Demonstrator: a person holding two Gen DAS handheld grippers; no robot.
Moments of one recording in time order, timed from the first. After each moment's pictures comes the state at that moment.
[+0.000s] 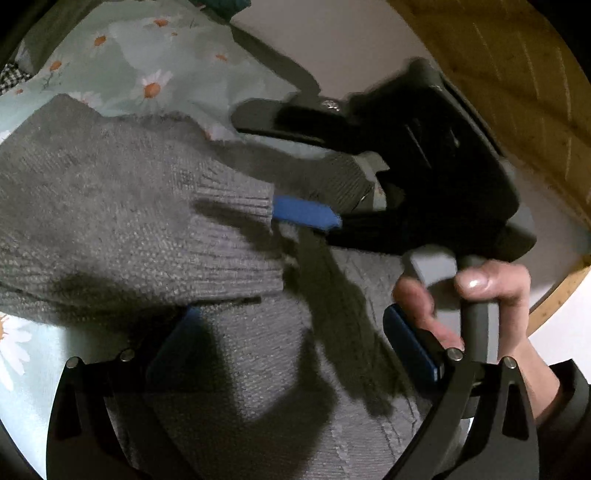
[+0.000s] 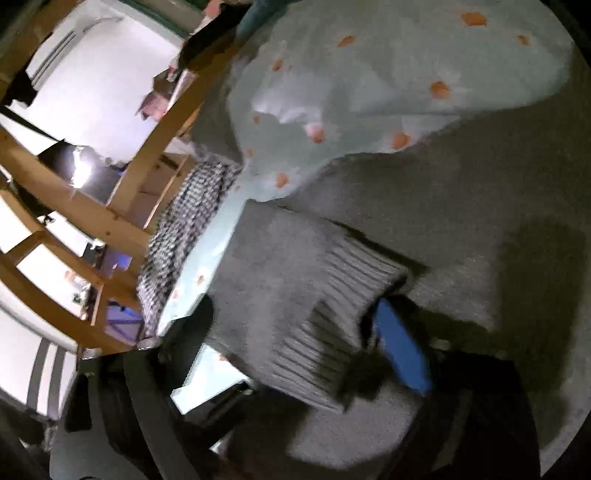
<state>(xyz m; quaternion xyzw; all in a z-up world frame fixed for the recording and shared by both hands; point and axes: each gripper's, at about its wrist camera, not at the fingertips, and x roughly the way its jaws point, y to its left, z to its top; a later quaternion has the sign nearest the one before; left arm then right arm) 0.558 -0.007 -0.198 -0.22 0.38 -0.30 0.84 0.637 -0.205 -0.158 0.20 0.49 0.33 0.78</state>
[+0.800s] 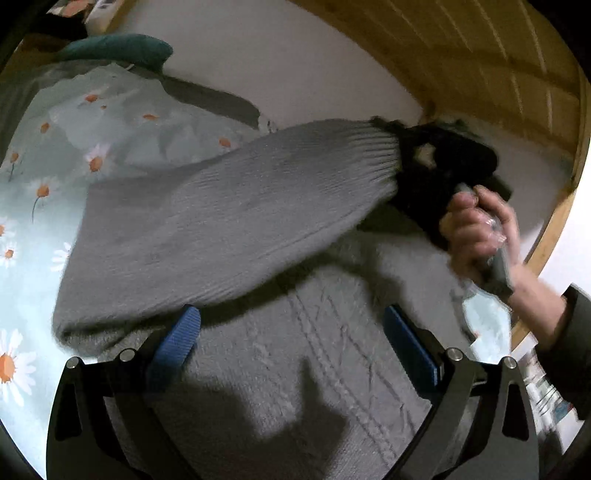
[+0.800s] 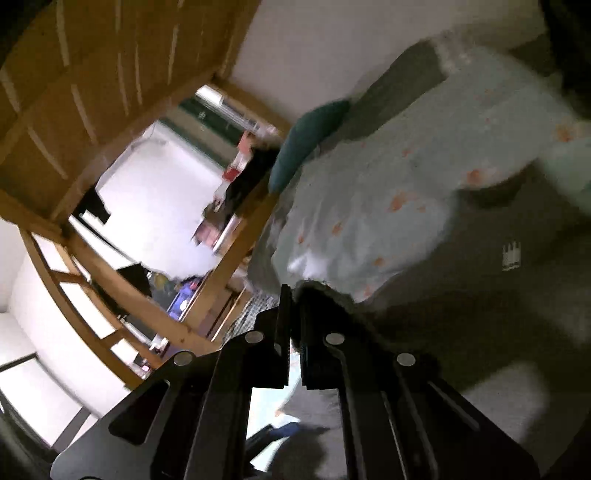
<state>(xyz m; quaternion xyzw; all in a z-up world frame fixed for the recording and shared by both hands) 0.491 -0.026 -0.171 -0.12 0.29 -0.35 0.88 0.572 -0.421 -0.058 0.37 0.27 0.30 0.84</state>
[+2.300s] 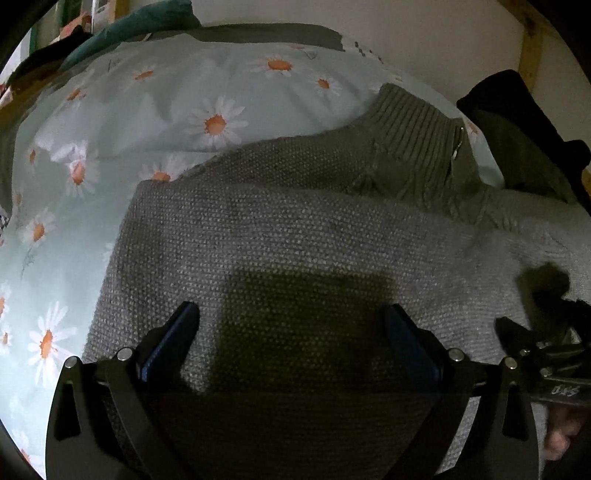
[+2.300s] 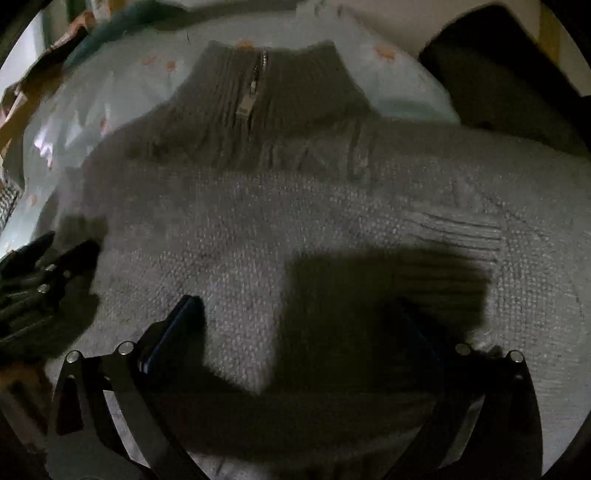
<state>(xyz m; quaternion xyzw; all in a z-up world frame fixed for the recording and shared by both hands) 0.656 -0.131 -0.213 0.03 0.42 -0.14 0.90 0.564 -0.420 -0.212 0.05 0.45 -0.07 0.89</state>
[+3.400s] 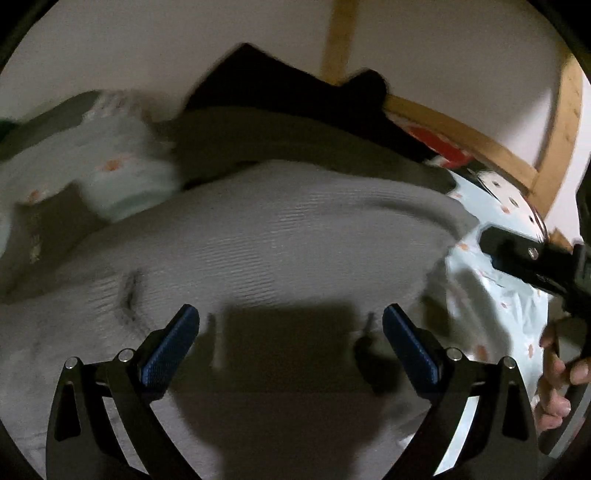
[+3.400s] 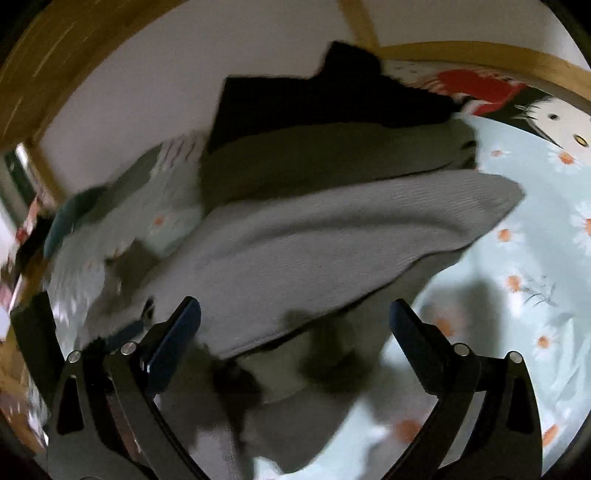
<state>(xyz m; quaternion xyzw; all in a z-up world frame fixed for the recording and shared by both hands) 0.477 -0.478 -0.135 0.09 0.35 -0.40 0.84 0.314 -0.739 -0.108 0.27 0.28 -0.18 0.90</state>
